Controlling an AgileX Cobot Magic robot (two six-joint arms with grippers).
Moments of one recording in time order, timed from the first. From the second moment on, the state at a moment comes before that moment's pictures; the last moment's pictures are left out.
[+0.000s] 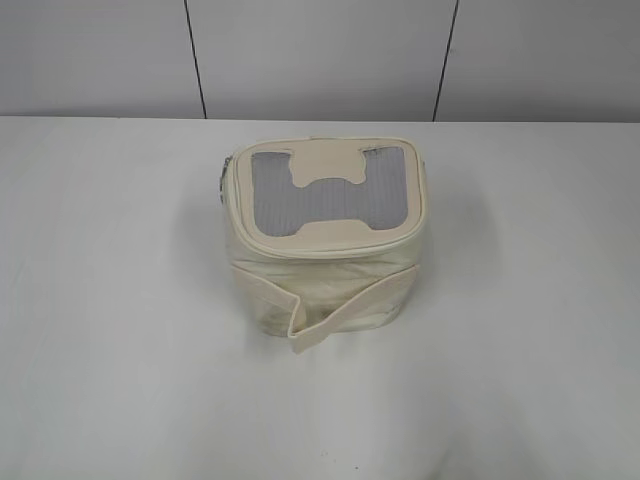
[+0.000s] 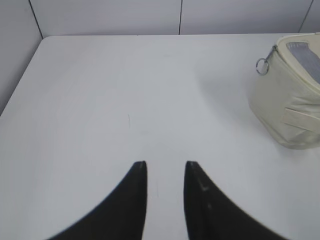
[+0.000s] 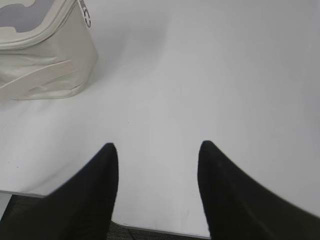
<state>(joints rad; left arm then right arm) -0.07 -0.01 -0.53 -0.06 1.05 -0.01 0.20 -0.01 -0.50 0.03 1.04 0.07</state>
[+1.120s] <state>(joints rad) -0.07 -0.01 -0.53 -0.06 1.05 -0.01 0.20 -0.01 -0.50 0.03 1.04 0.07</state>
